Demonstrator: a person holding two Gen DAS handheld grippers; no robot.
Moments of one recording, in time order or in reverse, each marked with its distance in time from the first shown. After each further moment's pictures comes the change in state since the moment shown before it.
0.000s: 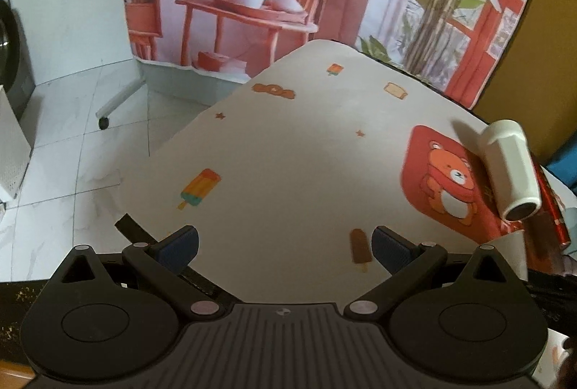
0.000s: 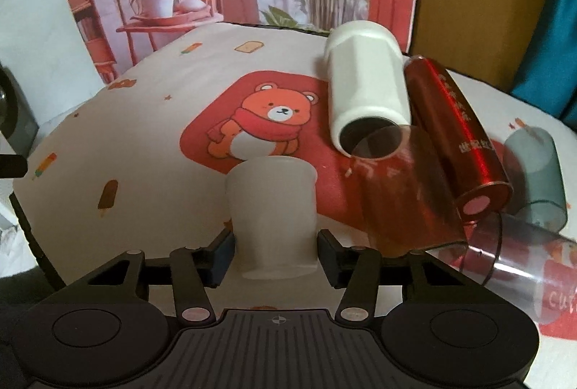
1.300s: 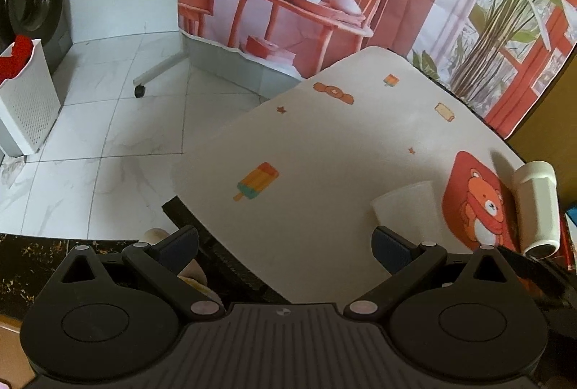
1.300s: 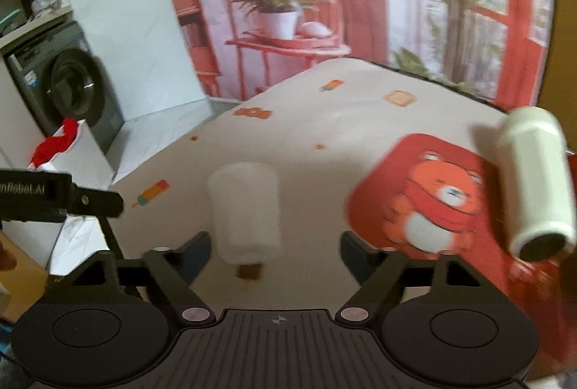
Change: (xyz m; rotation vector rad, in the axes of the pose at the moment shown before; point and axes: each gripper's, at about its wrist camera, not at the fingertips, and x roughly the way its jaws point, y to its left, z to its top) left arm -0.008 0.036 0.006 -0.165 0.033 0.059; right arm 0.006 0.082 0.040 -0.134 -0.109 0.235
